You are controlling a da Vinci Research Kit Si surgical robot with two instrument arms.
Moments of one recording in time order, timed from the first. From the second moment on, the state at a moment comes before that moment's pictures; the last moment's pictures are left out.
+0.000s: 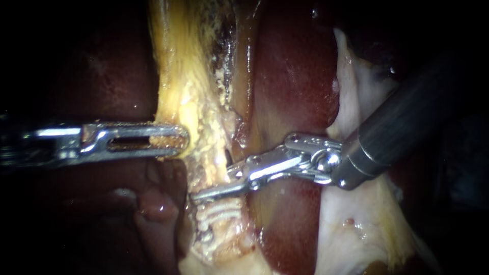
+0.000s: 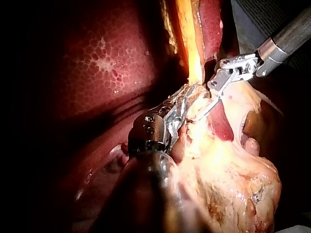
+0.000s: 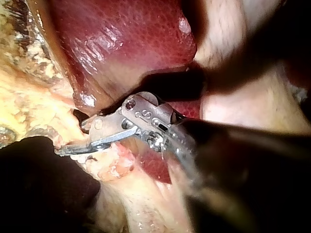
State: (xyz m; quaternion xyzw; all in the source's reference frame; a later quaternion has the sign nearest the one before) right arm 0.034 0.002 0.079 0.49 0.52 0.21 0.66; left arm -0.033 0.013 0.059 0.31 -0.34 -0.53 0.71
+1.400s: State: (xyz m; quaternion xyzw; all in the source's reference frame) right arm 0.030 0.002 0.078 0.36 0.59 0.17 0.71; left arm -0.033 0.013 0.060 0.31 -0.34 -0.53 0.71
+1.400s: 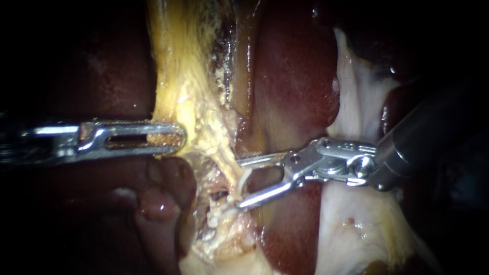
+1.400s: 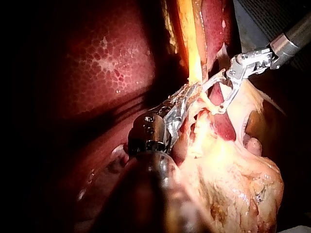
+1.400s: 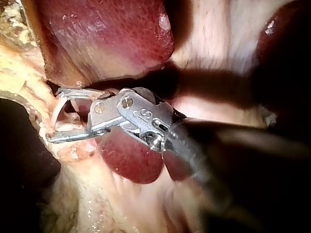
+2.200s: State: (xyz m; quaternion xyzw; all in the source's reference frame) right arm 0.038 -0.001 0.080 0.40 0.59 0.12 0.69; left arm -0.033 0.013 0.059 0.30 -0.33 -0.53 0.71
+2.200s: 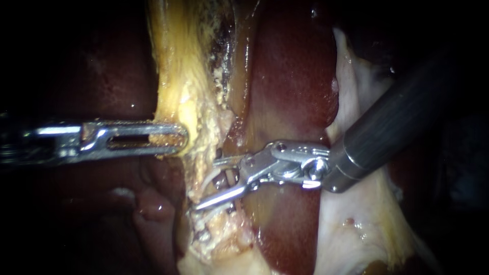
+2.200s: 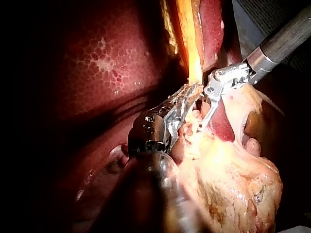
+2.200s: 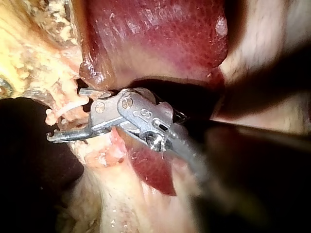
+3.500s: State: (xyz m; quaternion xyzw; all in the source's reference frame) right arm 0.024 0.004 0.075 0.27 0.63 0.10 0.72; left arm -0.033 0.013 0.059 0.30 -0.34 -0.53 0.71
